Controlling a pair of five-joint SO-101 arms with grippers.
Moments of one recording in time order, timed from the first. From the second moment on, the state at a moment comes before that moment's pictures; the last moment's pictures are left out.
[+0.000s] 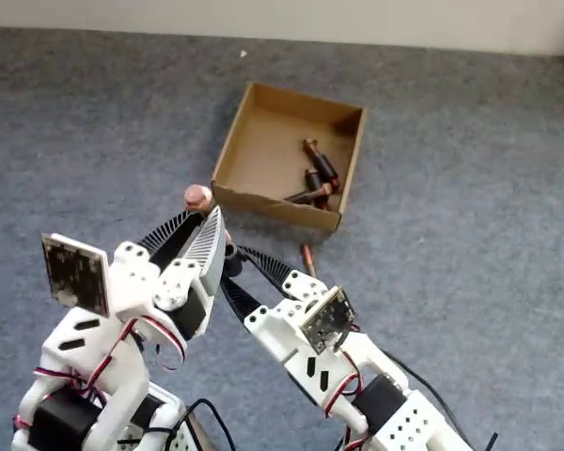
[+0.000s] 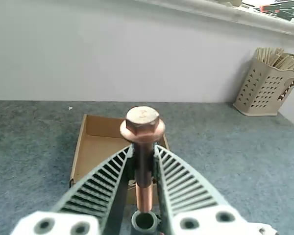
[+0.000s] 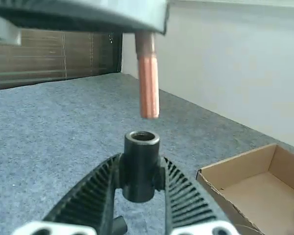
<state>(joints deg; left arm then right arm) 20.8 -91.2 55.1 53.3 19.6 -50.1 -90.9 96.0 2.6 6.7</state>
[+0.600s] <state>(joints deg) 21.5 -96.5 59.6 55.8 15.8 -50.3 -90.9 96.0 2.6 6.7</state>
